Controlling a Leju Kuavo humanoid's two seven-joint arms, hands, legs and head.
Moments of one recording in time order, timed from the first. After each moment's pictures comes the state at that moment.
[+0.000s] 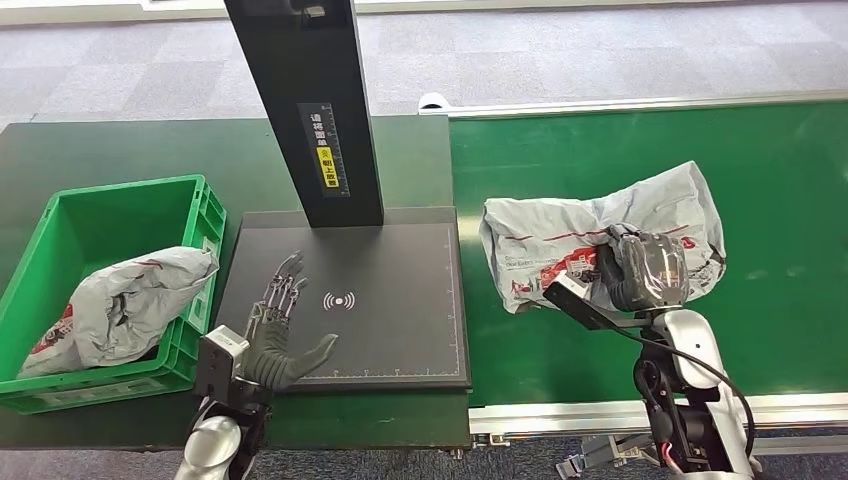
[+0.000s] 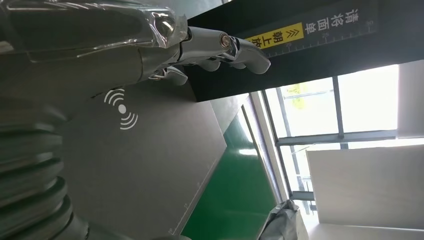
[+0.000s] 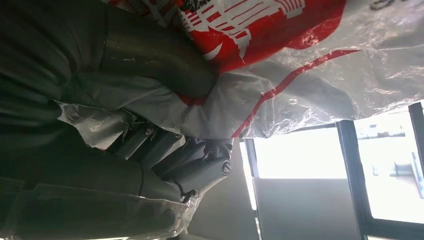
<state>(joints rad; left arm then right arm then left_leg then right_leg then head) -0.07 -0.13 -0.13 -1.34 -0.10 -0.16 -0.52 -0.36 -0.15 0.10 -1.10 1.20 -0.39 -0.24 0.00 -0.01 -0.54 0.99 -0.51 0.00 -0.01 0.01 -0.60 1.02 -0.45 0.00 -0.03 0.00</state>
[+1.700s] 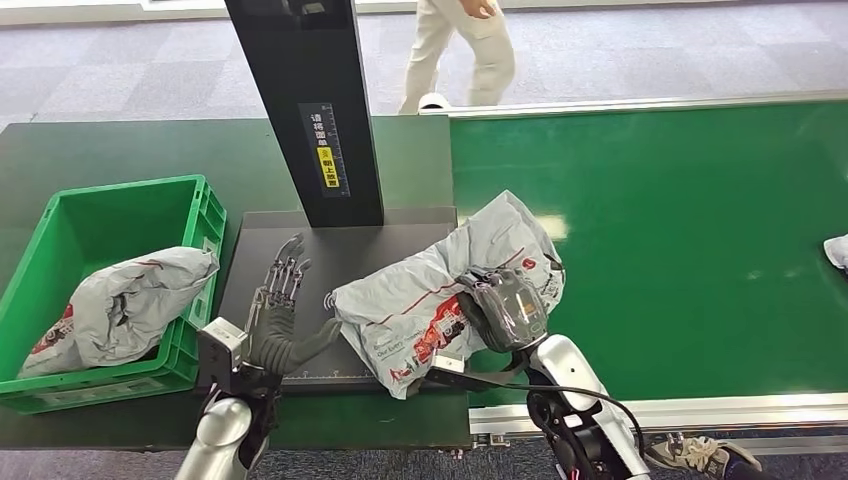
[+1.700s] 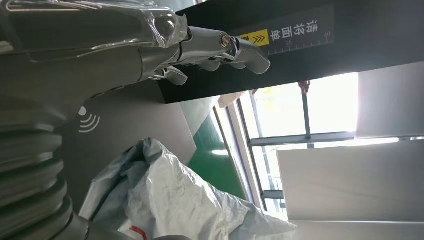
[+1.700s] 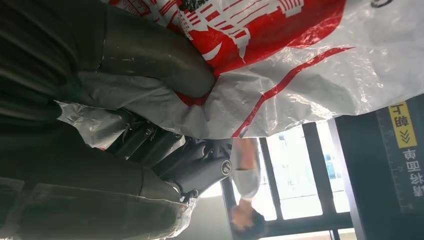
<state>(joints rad) -0.15 -0.12 -0.18 -1.26 -0.03 -0.13 -0.62 -0.37 0.00 0.48 -0.93 1.13 -0.53 -0.40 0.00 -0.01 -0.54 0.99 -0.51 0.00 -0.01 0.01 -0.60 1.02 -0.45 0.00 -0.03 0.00</state>
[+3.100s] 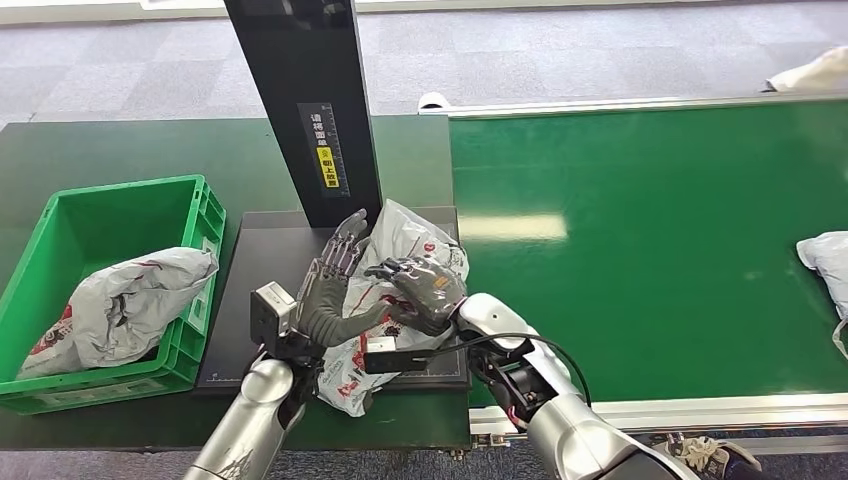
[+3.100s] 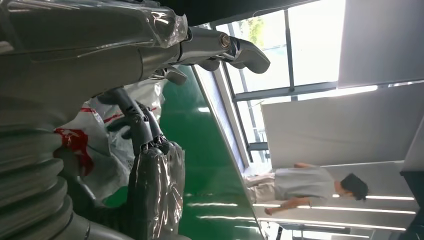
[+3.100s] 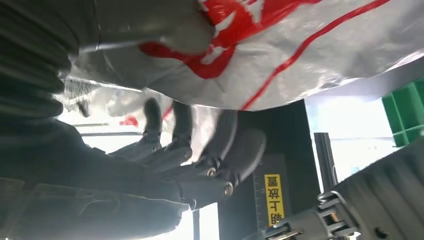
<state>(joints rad) -0.35 -0.15 -0.30 -1.05 0.01 -0.20 -0.65 -0.70 0.21 0.59 -0.39 1.15 -0.38 -0.52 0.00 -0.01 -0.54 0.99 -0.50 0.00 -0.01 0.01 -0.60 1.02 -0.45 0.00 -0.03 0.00</state>
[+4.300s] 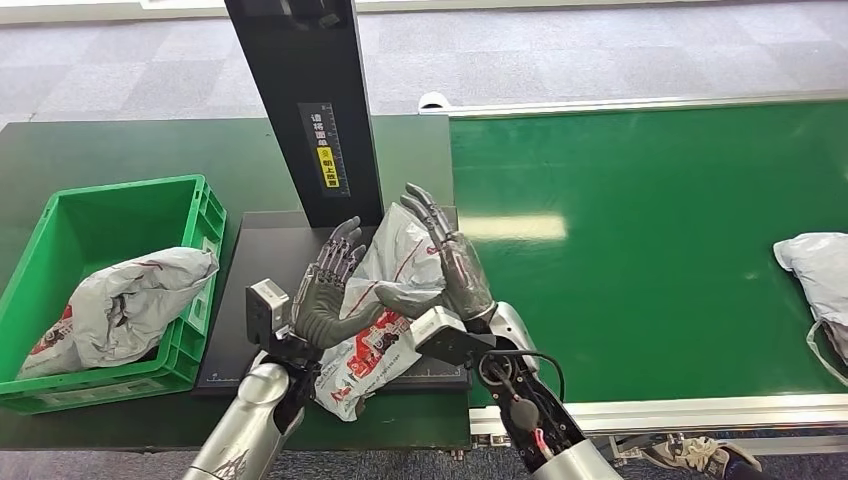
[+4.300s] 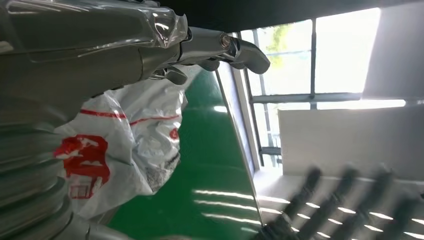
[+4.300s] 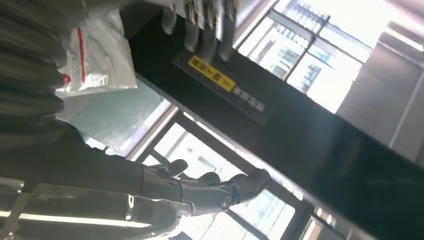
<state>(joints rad) -0.34 -0.13 -0.30 -1.01 0.10 -0.17 -0.61 -0.47 0.18 0.53 -0.91 0.43 -0.31 -0.70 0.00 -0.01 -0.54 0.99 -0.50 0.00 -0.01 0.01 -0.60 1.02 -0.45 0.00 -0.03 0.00</state>
